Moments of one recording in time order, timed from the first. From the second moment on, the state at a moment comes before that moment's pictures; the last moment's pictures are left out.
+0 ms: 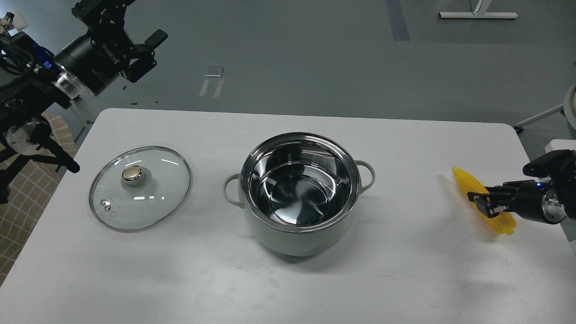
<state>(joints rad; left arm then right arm) -0.80 0.78 -0.65 -1.04 0.39 -0.46 -0.49 0.95 -0.77 -0.08 0.82 -1.72 0.04 0.49</state>
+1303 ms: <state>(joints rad) -0.81 0.77 -0.65 -1.04 0.39 -0.44 -0.49 1.69 -0.17 -0.59 1.09 -1.40 0.14 0.49</state>
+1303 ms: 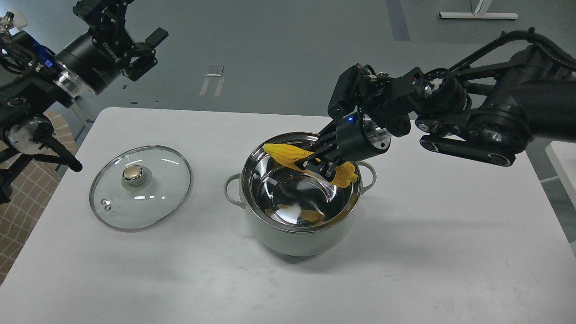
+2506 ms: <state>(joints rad) -0.81 0.71 -0.66 -1.02 0.39 -0.42 -0.49 1.55 -0.26 -0.20 0.72 -0.84 0.11 0.49</state>
